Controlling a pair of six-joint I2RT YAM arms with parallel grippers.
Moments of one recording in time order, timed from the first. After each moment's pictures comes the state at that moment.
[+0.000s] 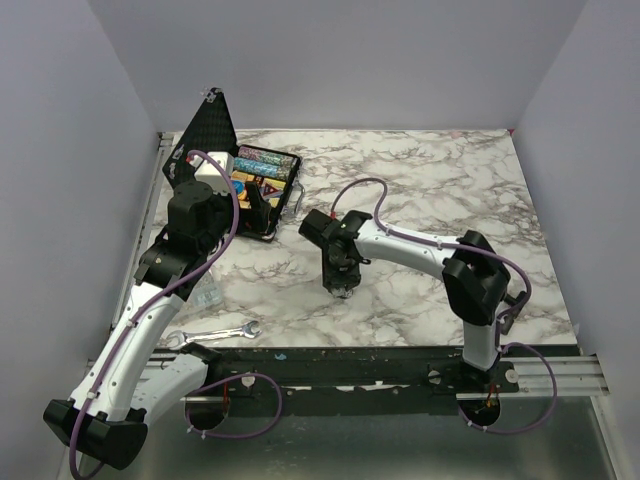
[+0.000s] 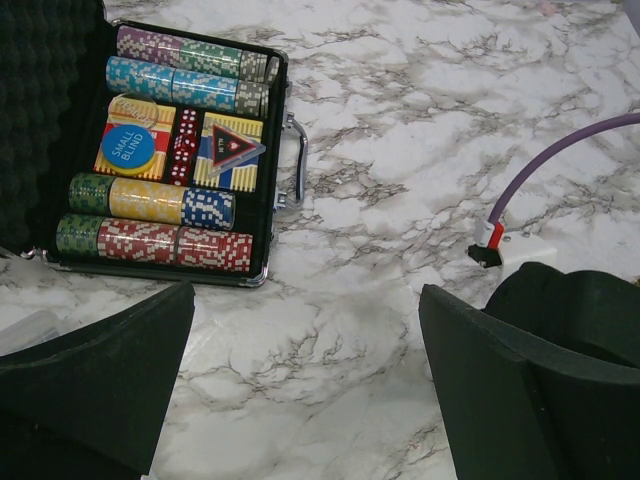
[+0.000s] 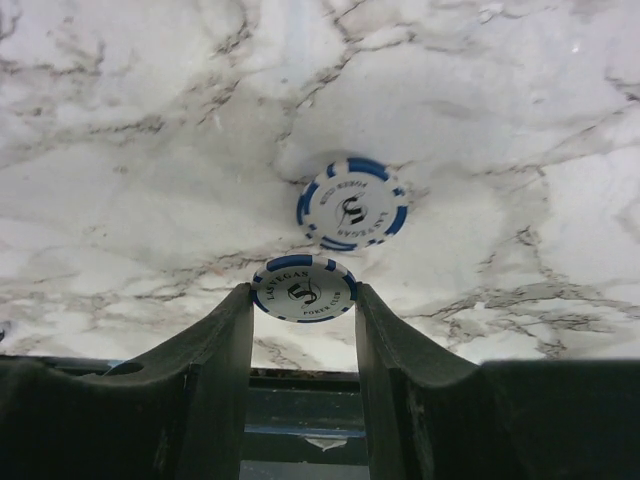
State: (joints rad) left arm -0.36 0.90 1.03 -0.46 -0.04 -0.27; right arm 0.96 1.92 1.49 -0.98 0.13 0.90
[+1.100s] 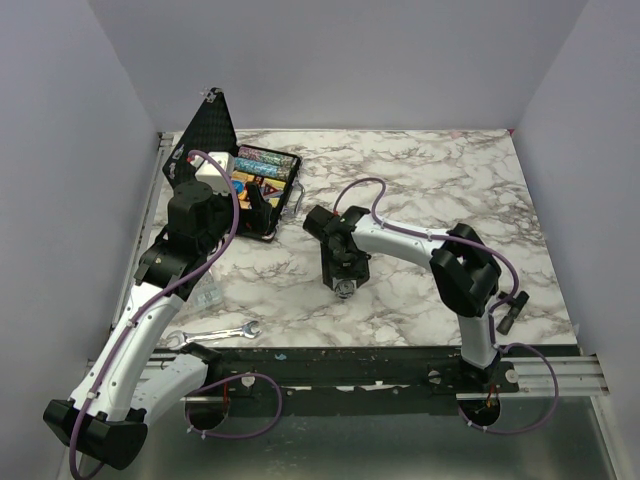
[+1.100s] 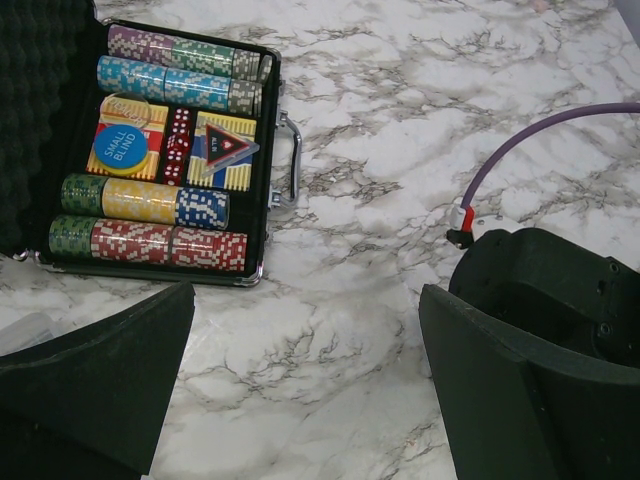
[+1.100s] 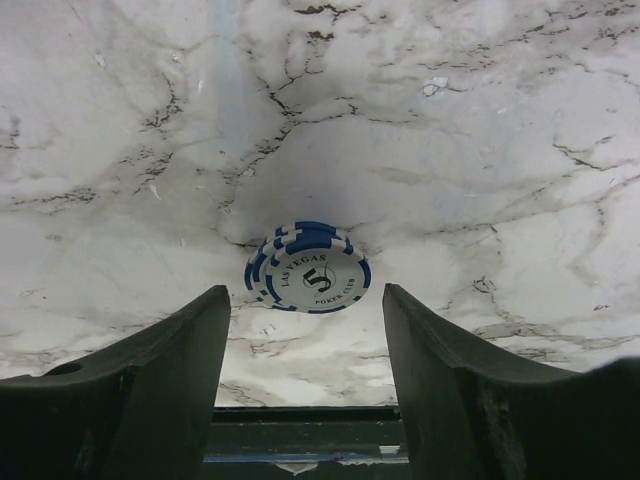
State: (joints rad) left arm -0.36 0.90 1.03 -0.46 -0.03 -0.27; right arm 0.89 2.00 1.51 -0.99 0.14 0.82
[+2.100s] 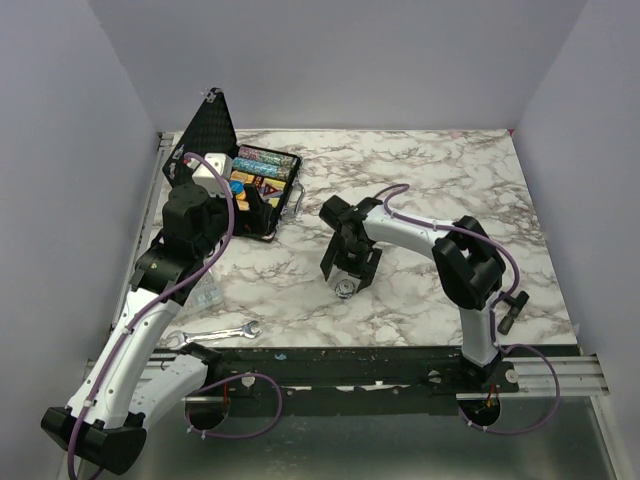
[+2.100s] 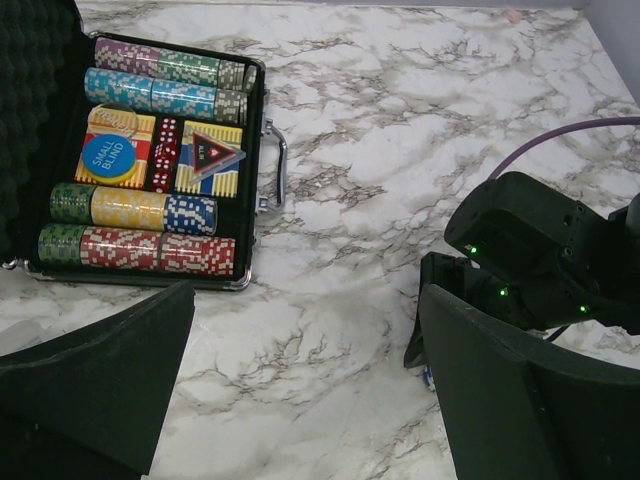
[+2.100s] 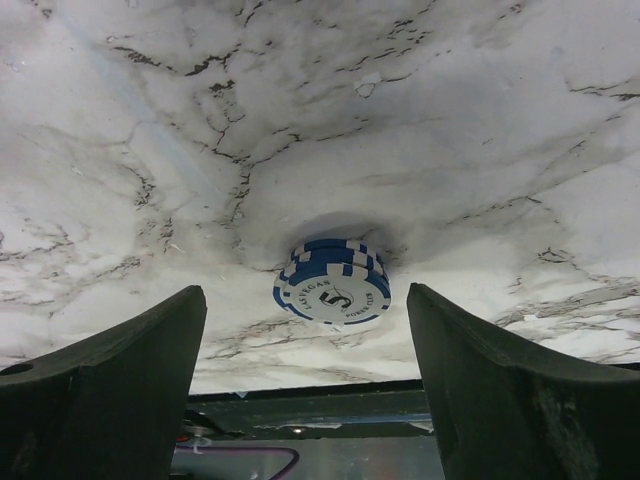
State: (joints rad) left arm -0.36 0.87 1.03 -0.46 0.01 -0.28; right arm 0.78 2.01 1.47 -0.97 -0.05 1.14
